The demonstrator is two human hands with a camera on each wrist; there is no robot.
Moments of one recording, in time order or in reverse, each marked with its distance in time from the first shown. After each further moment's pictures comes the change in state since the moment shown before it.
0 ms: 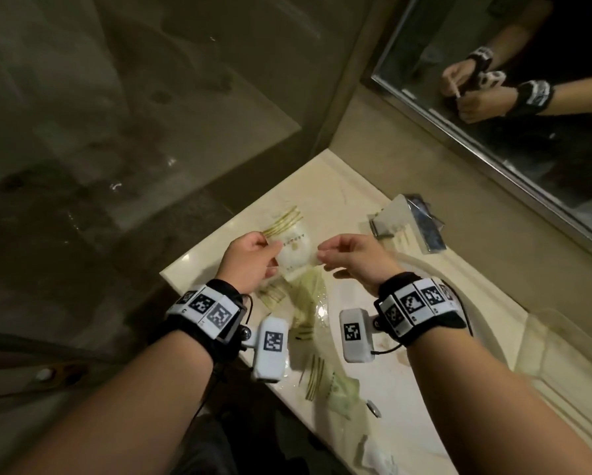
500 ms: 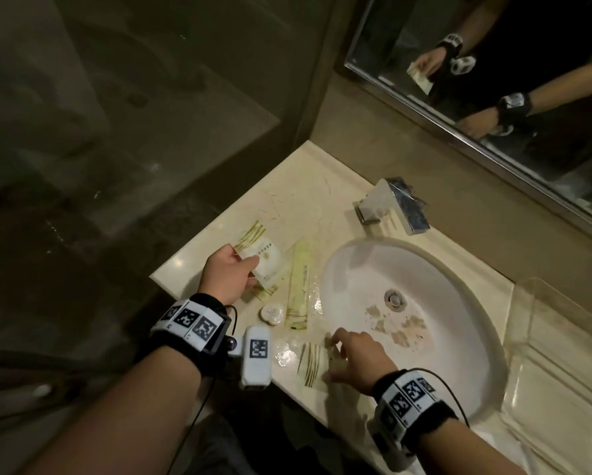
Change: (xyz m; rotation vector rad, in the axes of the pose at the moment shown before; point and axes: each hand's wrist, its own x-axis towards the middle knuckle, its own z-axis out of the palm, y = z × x) left_hand -0.007 -0.023 -0.009 0.032 0.061 -0.092; right_hand -0.082 0.143 0.030 -0.926 -0.087 0.163
